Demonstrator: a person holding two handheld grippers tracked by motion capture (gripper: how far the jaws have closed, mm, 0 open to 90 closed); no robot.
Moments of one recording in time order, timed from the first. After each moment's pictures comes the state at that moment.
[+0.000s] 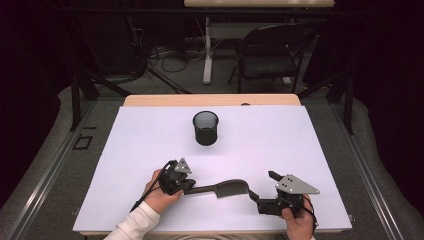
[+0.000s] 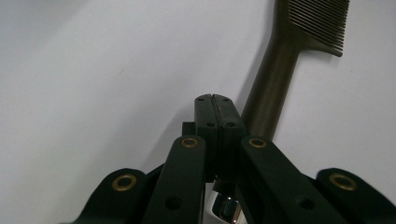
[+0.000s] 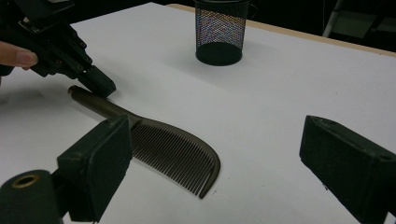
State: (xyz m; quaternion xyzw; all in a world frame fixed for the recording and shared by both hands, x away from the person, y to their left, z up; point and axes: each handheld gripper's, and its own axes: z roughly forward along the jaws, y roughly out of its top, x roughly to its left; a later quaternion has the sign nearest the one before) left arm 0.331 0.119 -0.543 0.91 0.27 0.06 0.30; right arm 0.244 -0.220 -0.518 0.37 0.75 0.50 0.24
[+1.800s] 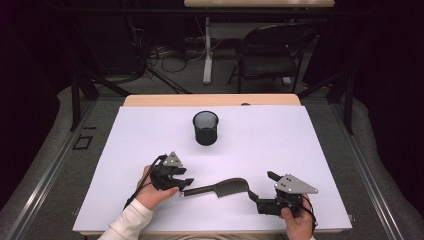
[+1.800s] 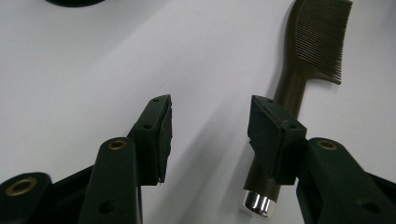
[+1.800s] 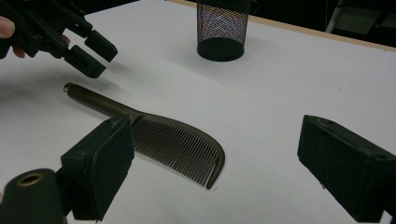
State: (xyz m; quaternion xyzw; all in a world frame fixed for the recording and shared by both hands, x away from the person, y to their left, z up) left arm 0.335 0.139 -0.528 0.89 0.30 0.07 0.34; right arm 0.246 -0.219 -0.520 0.37 0.75 0.49 0.23
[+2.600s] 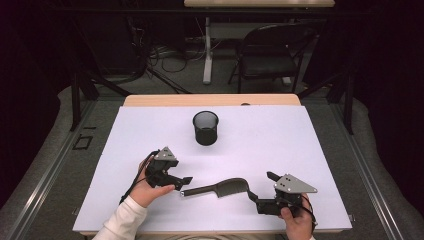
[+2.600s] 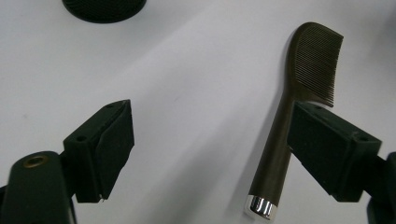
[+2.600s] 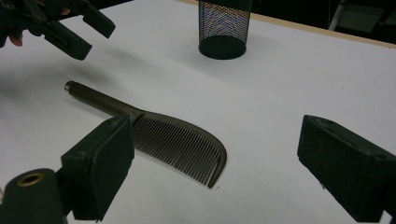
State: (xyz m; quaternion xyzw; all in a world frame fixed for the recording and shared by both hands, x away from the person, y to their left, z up) left arm 0.341 0.153 -0.517 0.87 0.33 0.06 0.38; right arm 0.247 -0.219 -0.521 0.37 0.75 0.49 0.23
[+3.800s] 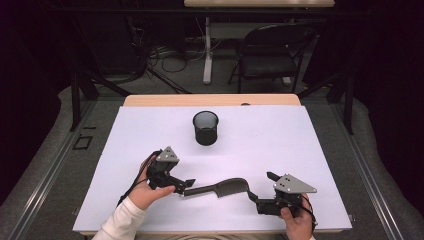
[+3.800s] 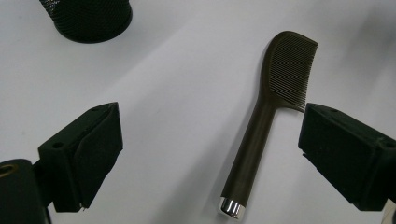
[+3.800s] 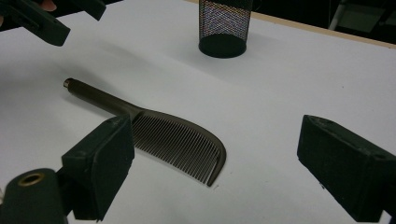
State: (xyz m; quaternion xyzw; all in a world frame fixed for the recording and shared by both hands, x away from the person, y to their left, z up) left arm 0.328 0.141 -0.497 0.87 0.30 0.07 0.37; right arm 0.247 -0.219 -0.521 0.37 0.76 0.49 0.23
